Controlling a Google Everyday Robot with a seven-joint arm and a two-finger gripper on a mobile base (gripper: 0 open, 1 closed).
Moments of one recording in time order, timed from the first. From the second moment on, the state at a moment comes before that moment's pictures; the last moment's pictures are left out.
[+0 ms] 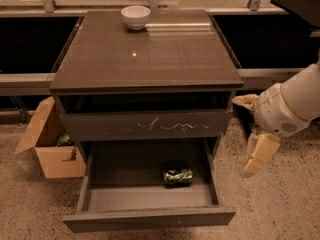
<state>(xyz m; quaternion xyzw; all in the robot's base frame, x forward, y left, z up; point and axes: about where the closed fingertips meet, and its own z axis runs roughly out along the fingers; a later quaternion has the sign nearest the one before) 0.450 -0.194 0.830 -0.64 0.73 0.10 0.23</state>
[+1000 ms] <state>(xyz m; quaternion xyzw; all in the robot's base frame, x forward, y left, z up) 0.466 -0.156 0.691 -0.66 0.70 0.19 0.23</state>
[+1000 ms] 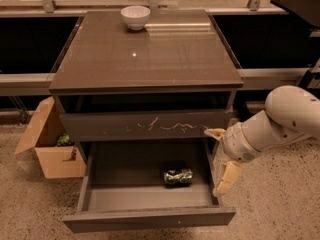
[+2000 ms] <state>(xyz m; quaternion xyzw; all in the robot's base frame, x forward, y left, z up) 0.487 -0.145 0.634 -0.65 0.69 0.22 0.23</state>
